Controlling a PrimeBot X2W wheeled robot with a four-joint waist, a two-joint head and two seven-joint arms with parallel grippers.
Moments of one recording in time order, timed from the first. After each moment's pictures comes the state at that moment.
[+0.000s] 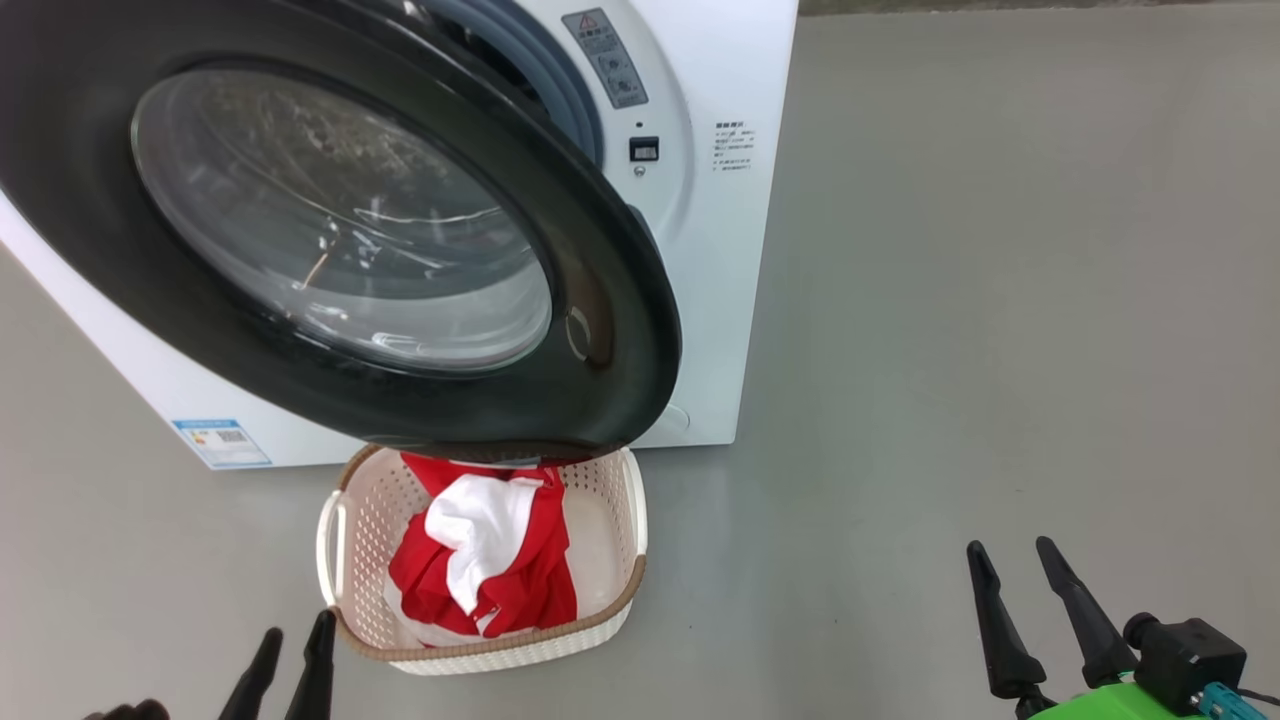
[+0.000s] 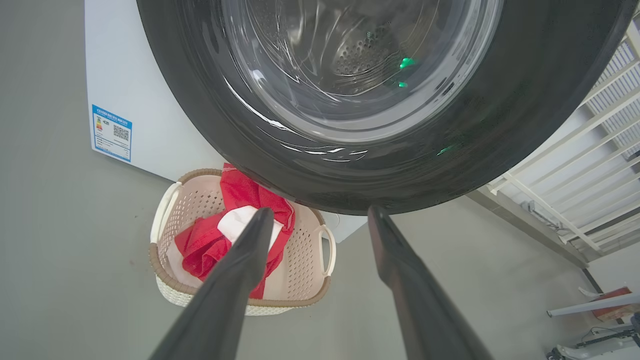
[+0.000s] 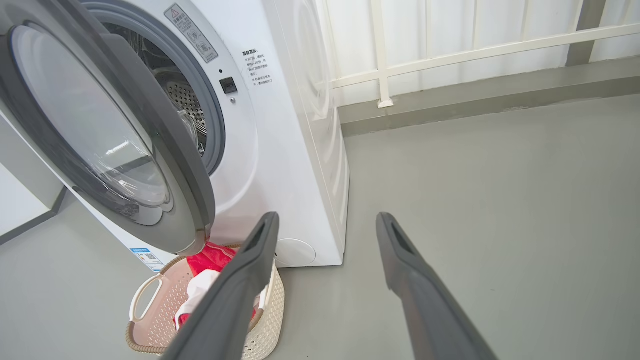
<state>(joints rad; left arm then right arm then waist) -0.02 0.30 -0.19 0.33 -0.95 -0.13 -0.25 0.08 -0.04 0.00 0.22 0.38 0.12 -0.26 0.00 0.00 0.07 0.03</state>
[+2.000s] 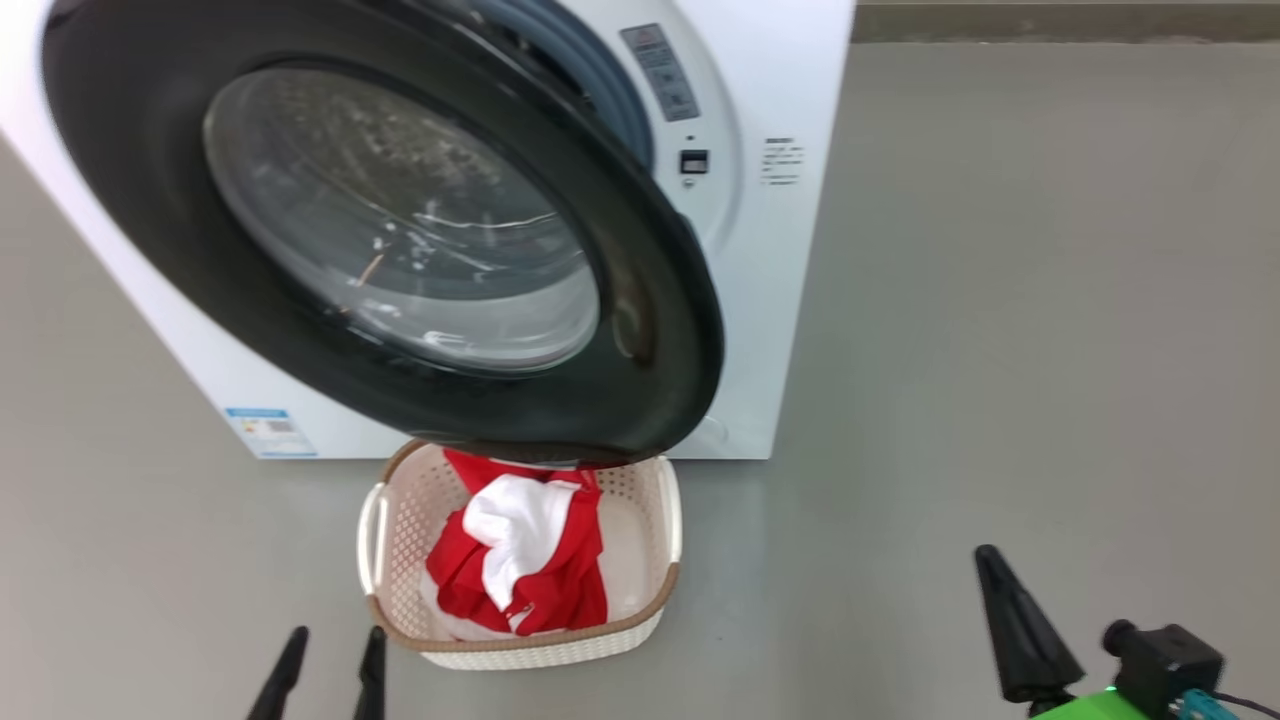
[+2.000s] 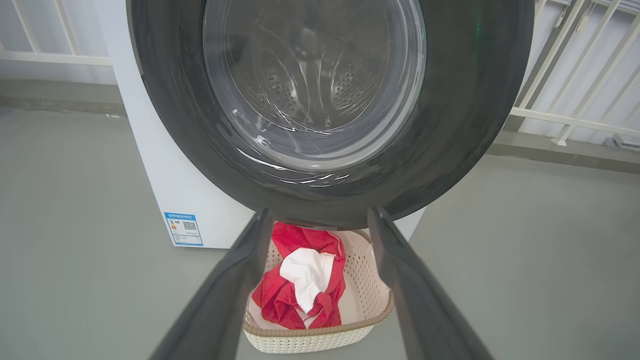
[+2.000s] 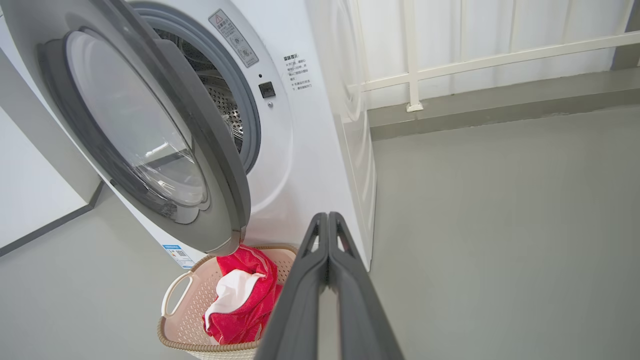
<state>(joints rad) 0.12 0.09 0.01 0.15 -0.27 -0.13 -0.25 0.10 -0.04 0.03 0.20 0.39 0.12 -0.26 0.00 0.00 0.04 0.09</state>
